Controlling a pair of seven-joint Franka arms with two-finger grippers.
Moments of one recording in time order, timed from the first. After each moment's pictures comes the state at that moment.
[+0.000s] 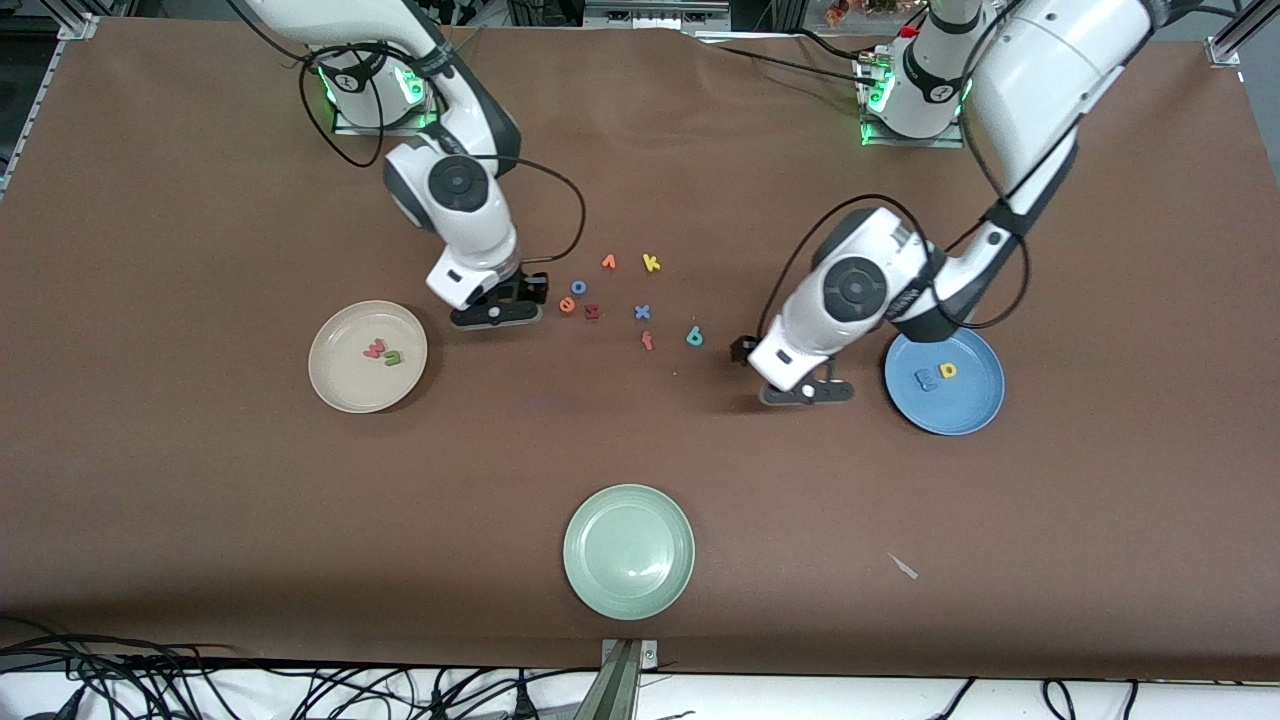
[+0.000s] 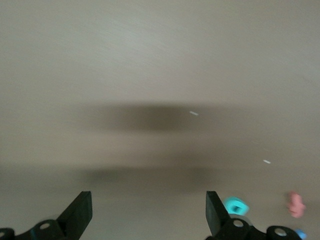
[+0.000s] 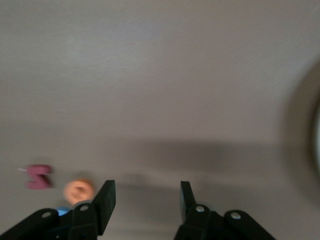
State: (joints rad) left arm 0.06 0.65 -0.64 -1.81 0.31 2.26 -0.76; right arm 0.36 0.40 0.27 -2.16 -0.24 2.56 0.78
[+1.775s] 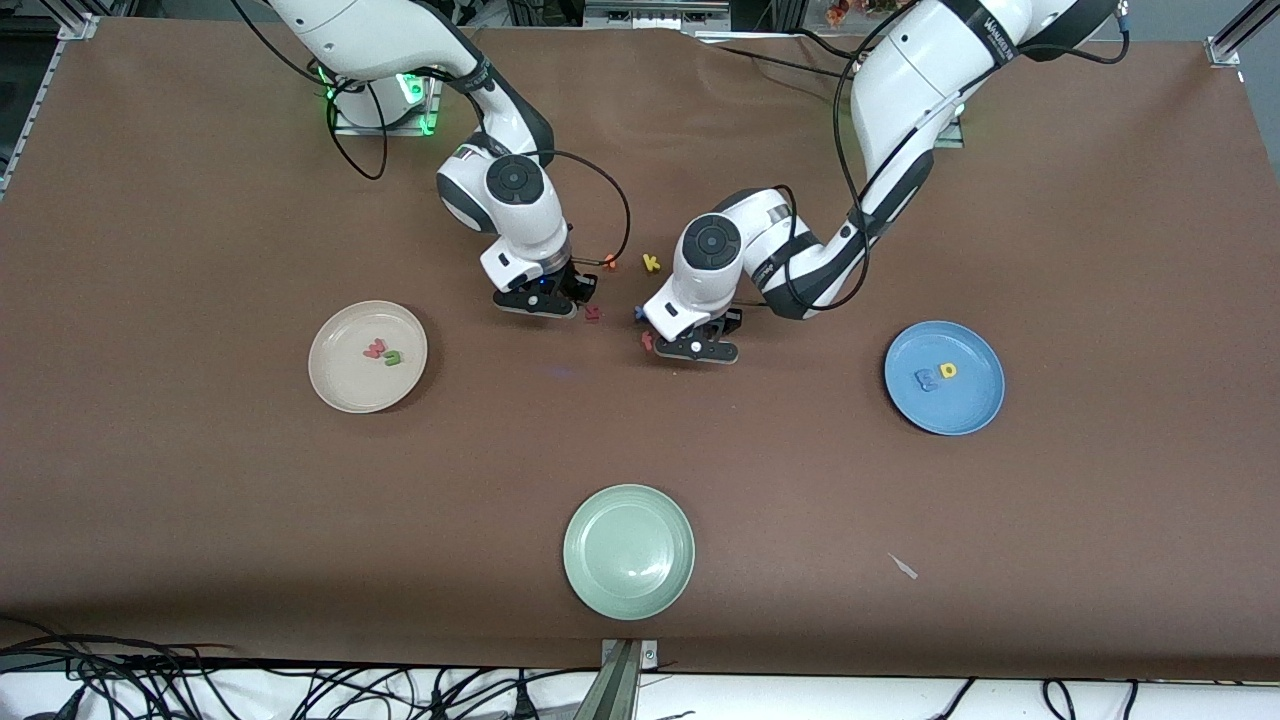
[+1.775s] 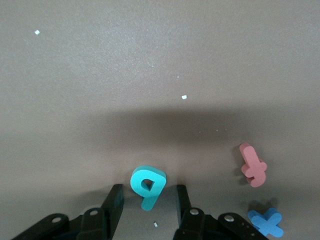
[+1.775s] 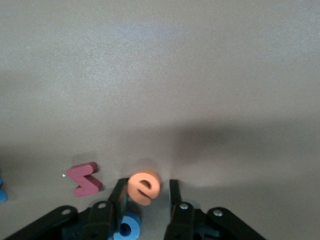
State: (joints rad) left arm -0.28 0.75 -0.49 -1.77 0.39 2.36 -0.86; right arm 0.40 0.52 0.31 -2.14 -0.34 2.68 1.13
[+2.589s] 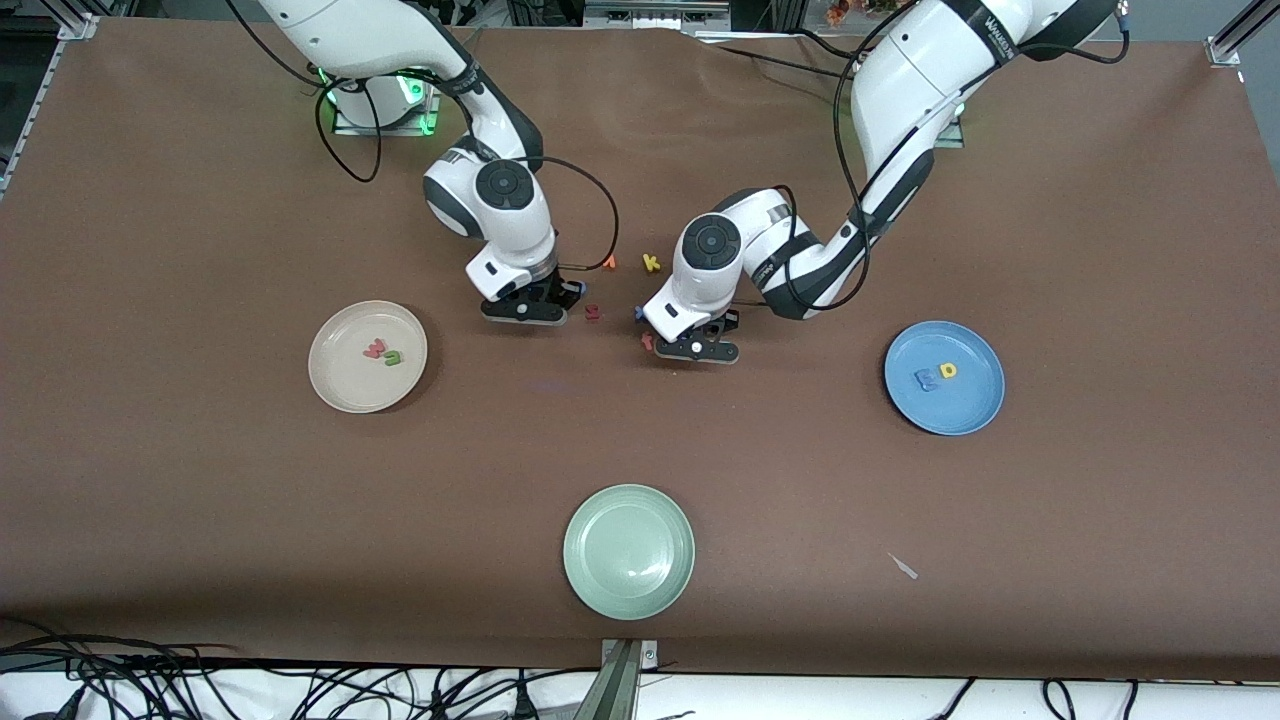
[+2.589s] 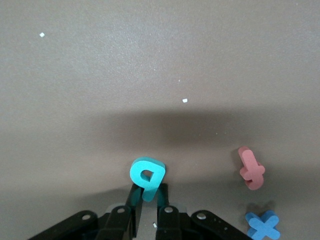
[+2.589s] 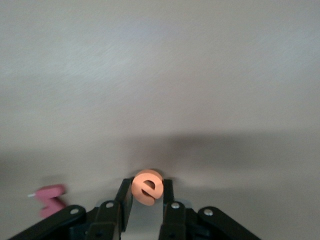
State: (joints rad) left arm -0.28 0.75 -0.49 -1.77 0.39 2.36 -0.87; right arm 0.38 0.46 0.26 -2.13 -0.38 2.57 0.97
